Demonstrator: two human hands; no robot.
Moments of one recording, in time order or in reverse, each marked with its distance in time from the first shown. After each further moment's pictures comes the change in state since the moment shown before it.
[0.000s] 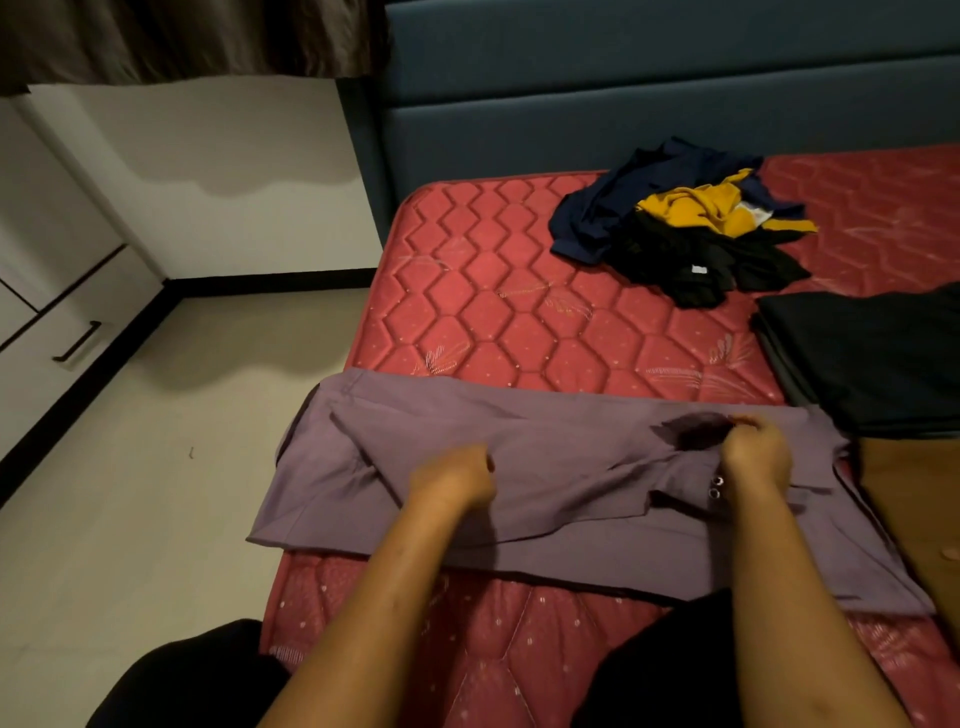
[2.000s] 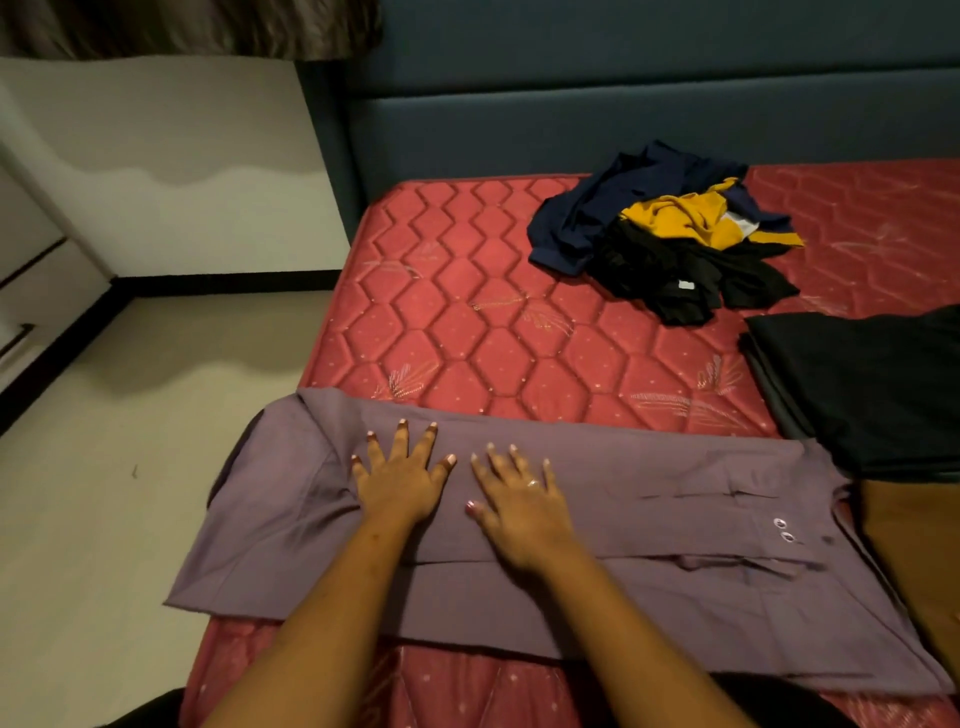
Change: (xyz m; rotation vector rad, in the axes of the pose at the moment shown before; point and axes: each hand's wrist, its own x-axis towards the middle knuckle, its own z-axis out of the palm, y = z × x) left_hand 0.090 -0.035 0.024 0.055 0.249 -0.132; right_hand -0.098 -0.014 0.137 -0.721 -0.614 -0.976
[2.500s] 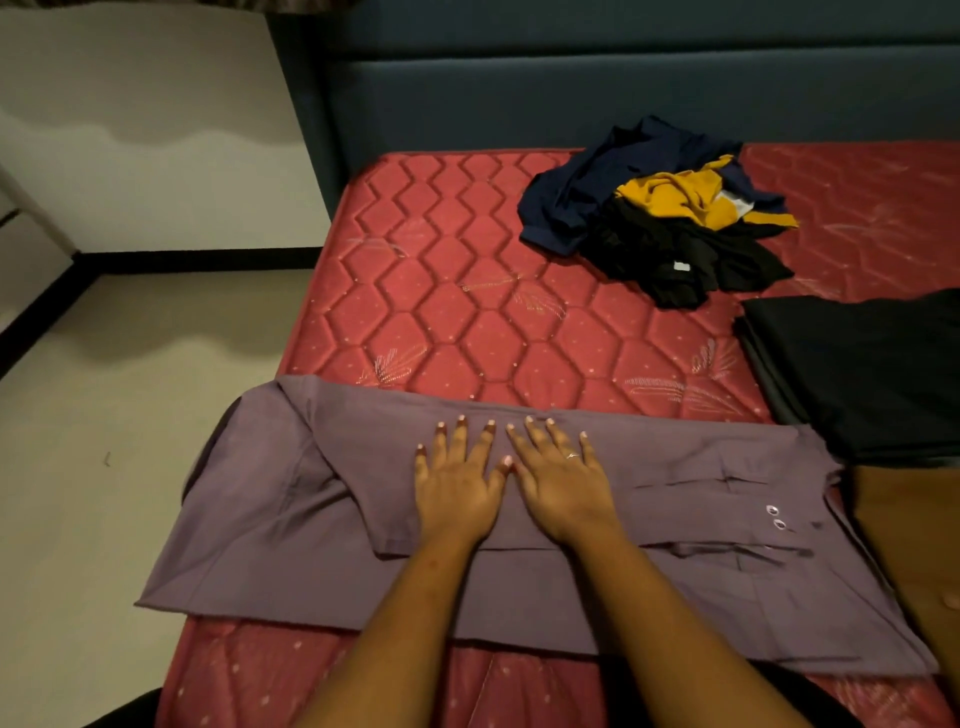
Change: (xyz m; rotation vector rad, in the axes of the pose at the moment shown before) left_hand -0.020 0.063 0.039 -0.070 0.145 0.203; right_hand 0.010 0.054 0.002 -0.138 0.064 0.099
